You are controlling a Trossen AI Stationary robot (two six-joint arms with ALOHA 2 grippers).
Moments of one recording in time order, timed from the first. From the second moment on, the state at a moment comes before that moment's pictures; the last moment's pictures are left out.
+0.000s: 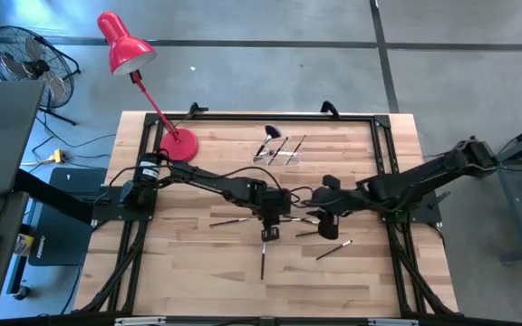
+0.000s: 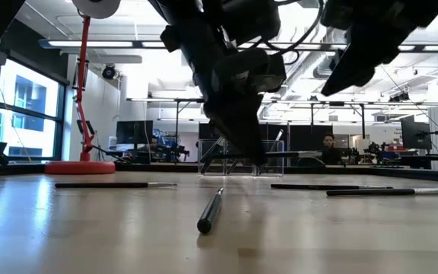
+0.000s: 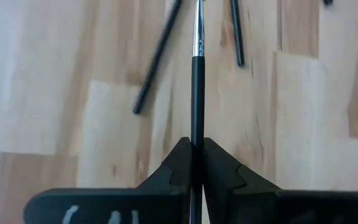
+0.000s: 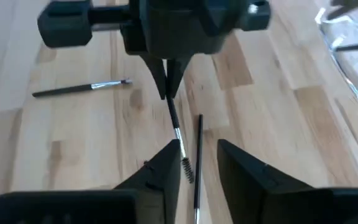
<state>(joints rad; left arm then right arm) -0.09 2.06 1.50 -0.46 0.10 -0.24 0.28 1.19 0.73 -0.34 0.22 0.42</state>
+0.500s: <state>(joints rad) -0.10 1.80 1.03 0.08 -0.05 -0.51 0.49 1.07 0.72 -0.57 0.35 0.57</state>
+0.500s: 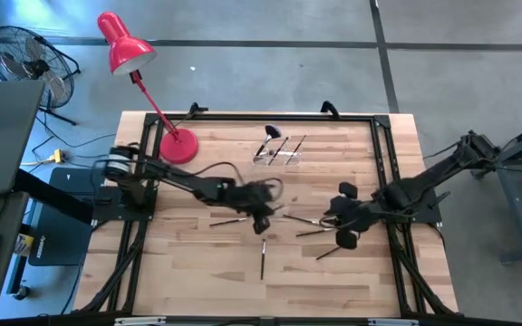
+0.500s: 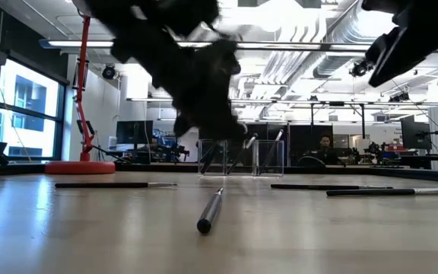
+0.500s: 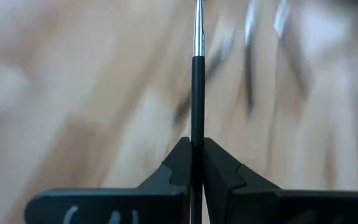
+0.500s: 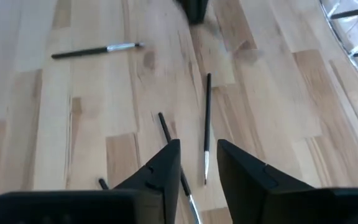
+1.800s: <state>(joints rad) 0.46 2.14 1.07 1.40 0.39 -0.55 0.25 1.05 0.20 0.33 0.50 0.81</state>
